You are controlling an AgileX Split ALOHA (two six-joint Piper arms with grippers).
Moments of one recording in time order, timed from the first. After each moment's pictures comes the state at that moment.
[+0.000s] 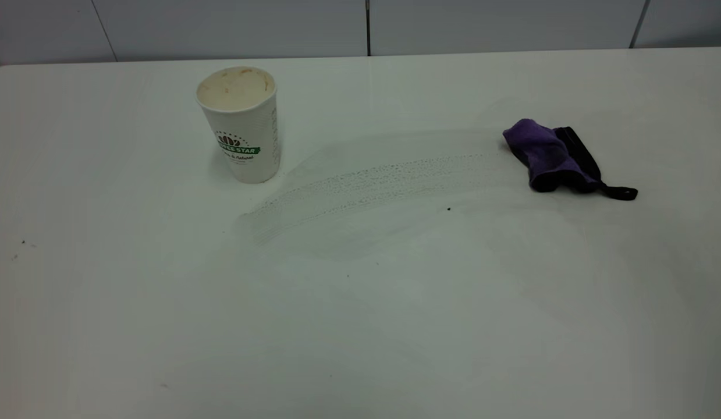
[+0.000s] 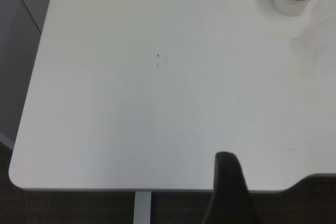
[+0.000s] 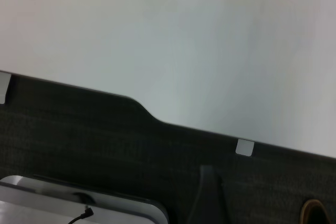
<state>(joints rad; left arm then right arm) 0.03 -0.02 -0.49 0.02 1.12 0.01 0.20 0.45 -0.51 0.05 1.12 -0.01</state>
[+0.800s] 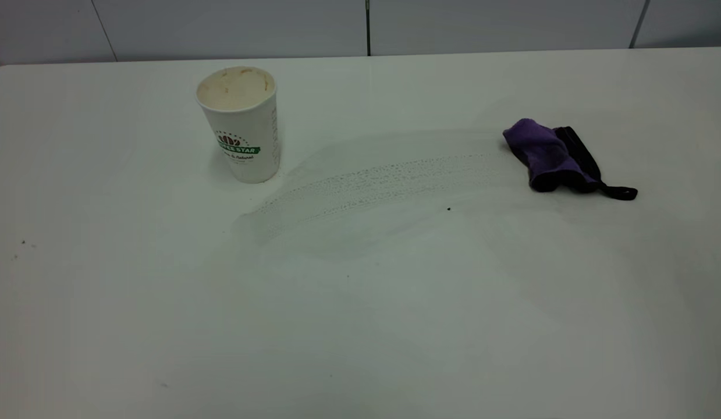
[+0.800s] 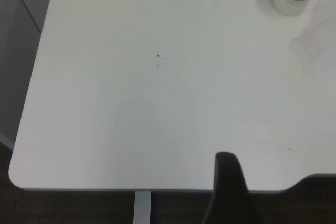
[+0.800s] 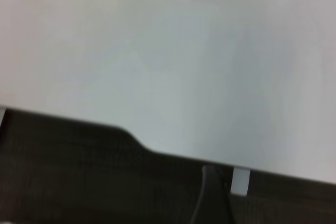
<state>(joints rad) 0.03 -0.02 -0.49 0.02 1.12 0.01 0.14 0.26 -0.48 0.03 1.11 -0.01</state>
